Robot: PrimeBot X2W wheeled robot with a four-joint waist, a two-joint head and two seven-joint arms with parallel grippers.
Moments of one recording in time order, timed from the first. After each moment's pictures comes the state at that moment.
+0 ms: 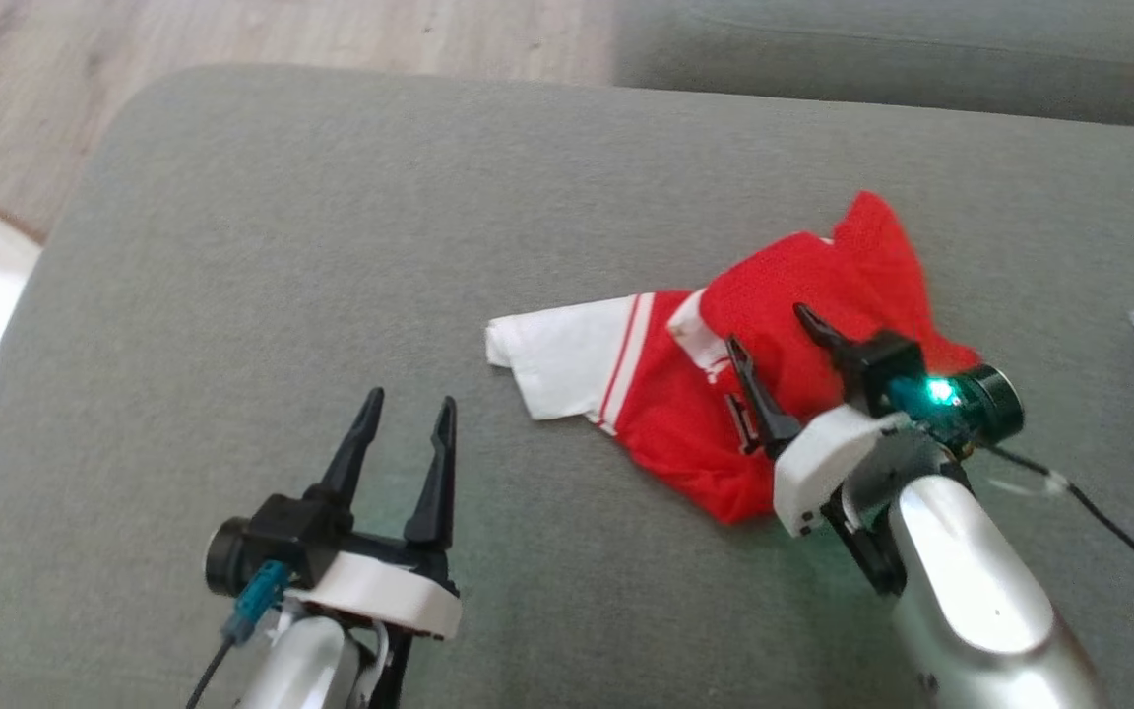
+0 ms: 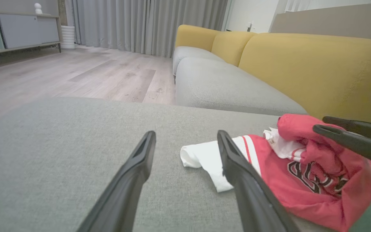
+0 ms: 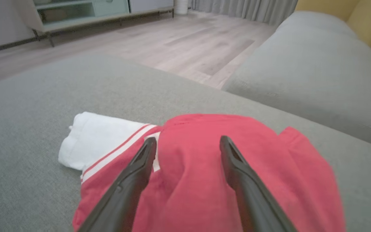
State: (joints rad) left arm -0.19 0.09 -0.37 0.34 -0.32 -0.04 -0.25; right arm -0.33 -0.05 0.25 0.42 -0.02 0.13 0.01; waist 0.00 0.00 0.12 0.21
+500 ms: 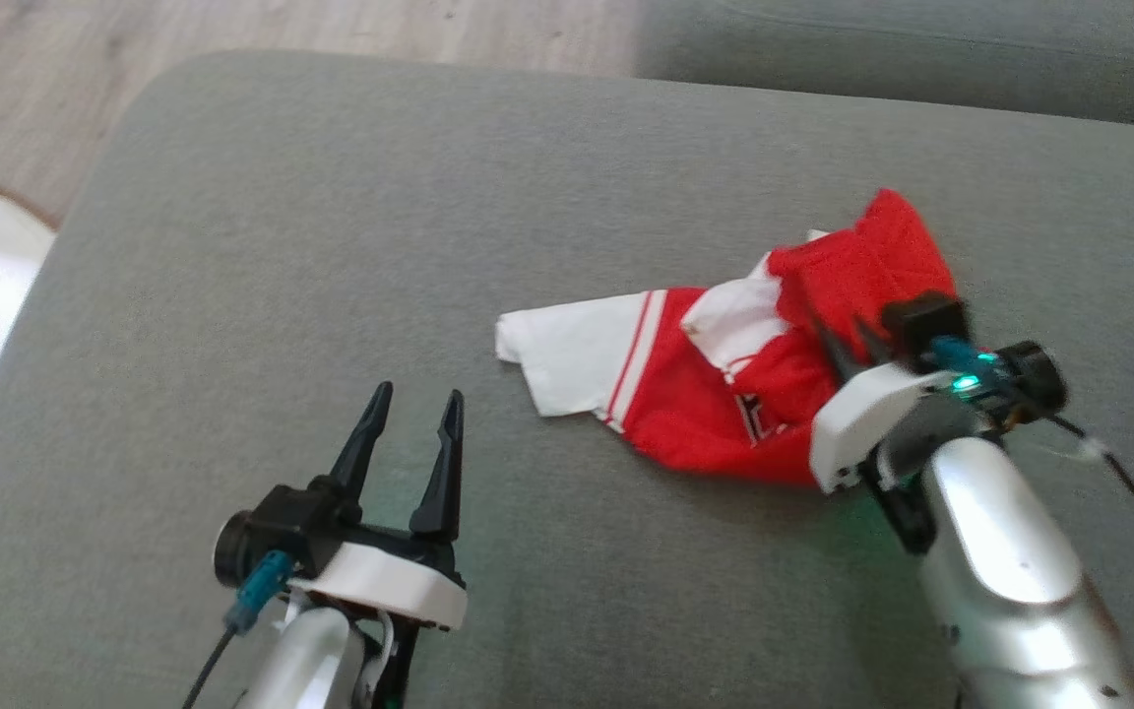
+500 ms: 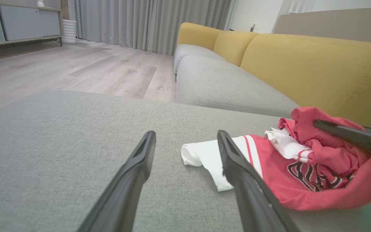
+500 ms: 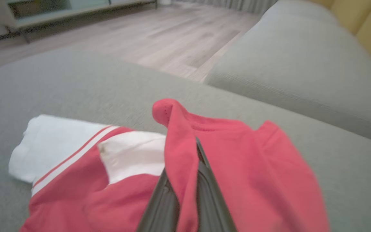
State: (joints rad) left arm -0.21 0.05 -0.35 0.39 -0.32 -0.08 -0.25; right arm -0.45 -0.05 0.17 0.61 -0.05 0.13 0.02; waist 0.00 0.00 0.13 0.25
